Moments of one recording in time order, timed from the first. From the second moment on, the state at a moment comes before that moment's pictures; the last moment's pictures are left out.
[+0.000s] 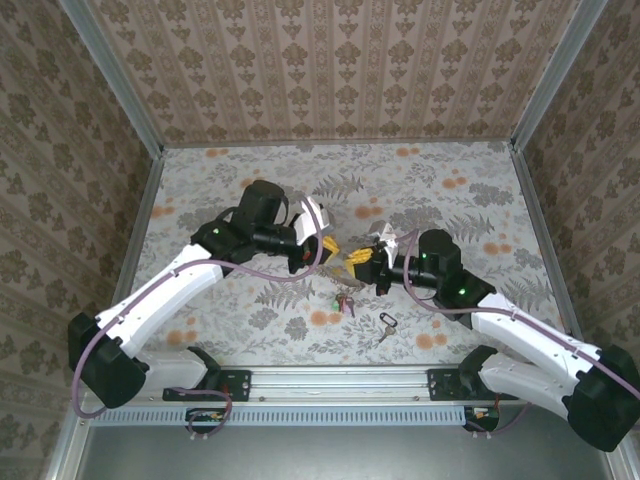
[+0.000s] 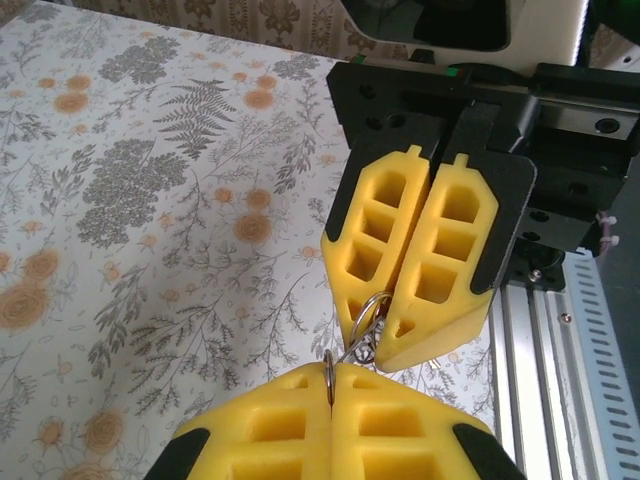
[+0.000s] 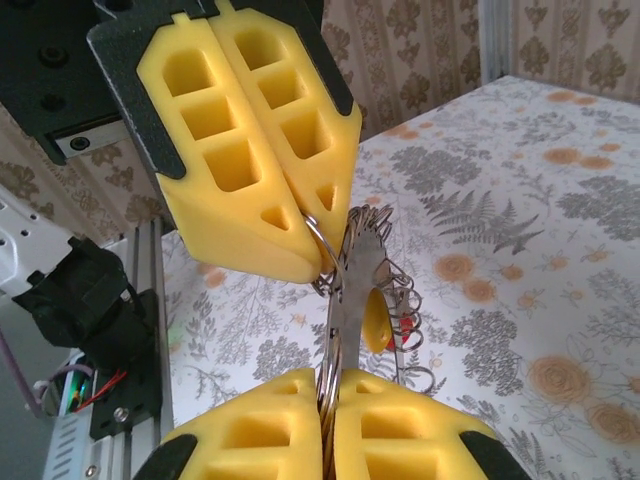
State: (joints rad) left arm -0.74 1.26 1.15 -0.55 0.67 0.34; right arm 0.61 0.96 0.57 0.17 -0.52 0.13
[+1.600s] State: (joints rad) left arm -0.94 1.71 1.76 -1.12 0.18 0.22; right arm 0.80 0.84 0.49 0.09 0.07 -0.08
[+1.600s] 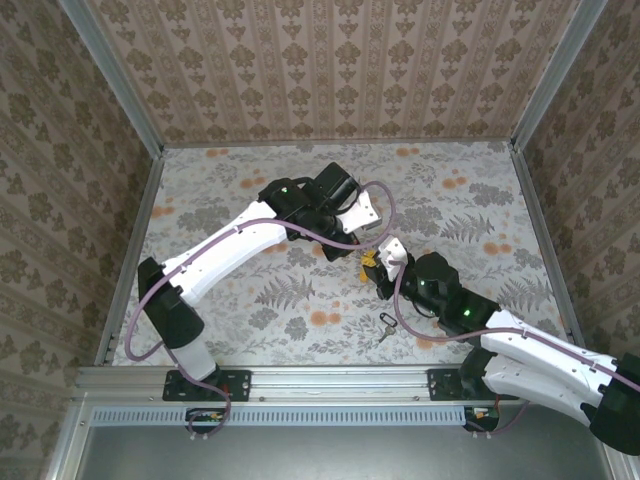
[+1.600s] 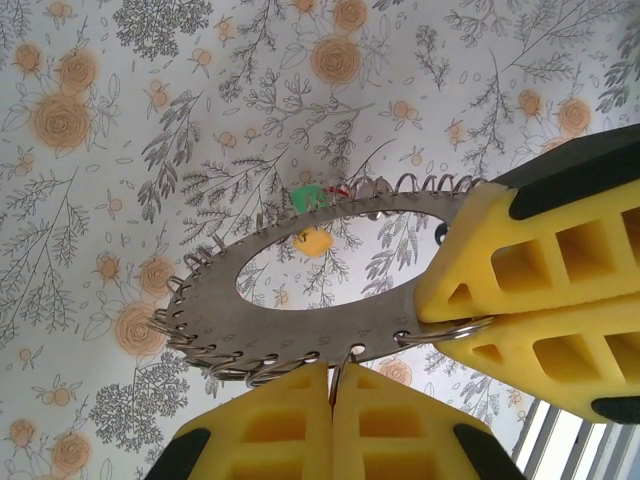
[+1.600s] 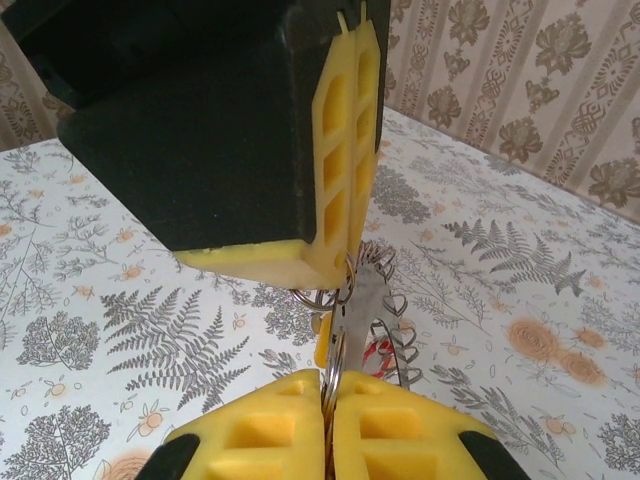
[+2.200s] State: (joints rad) left arm -0.92 1.68 1.66 -1.02 0.21 0.10; right arm 0.82 0.84 0.49 0.09 0.10 -0.08
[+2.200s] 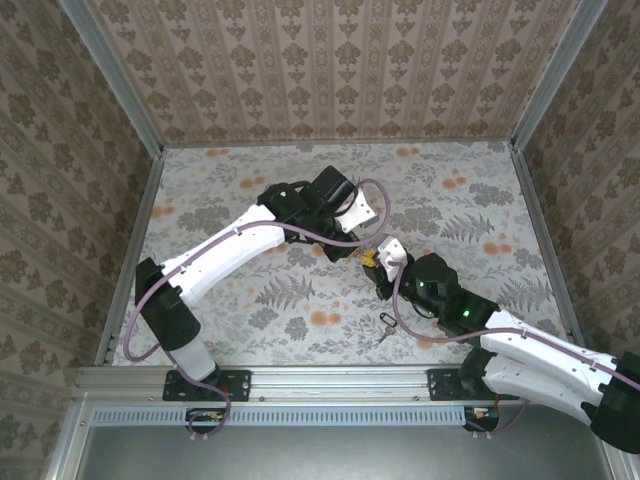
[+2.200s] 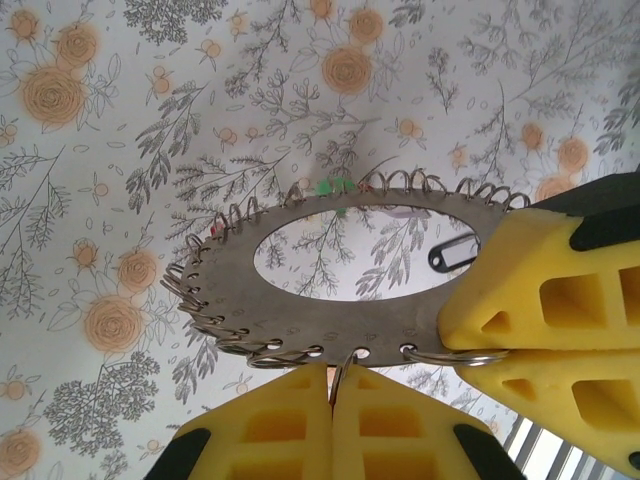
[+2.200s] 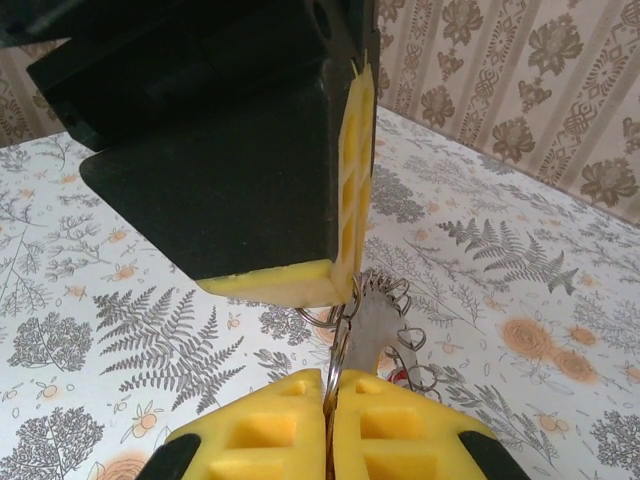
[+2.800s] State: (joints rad) left arm -0.91 1.57 1.49 -0.80 0.22 -0.01; right arm 0.82 0.84 0.49 0.13 0.11 -0.08
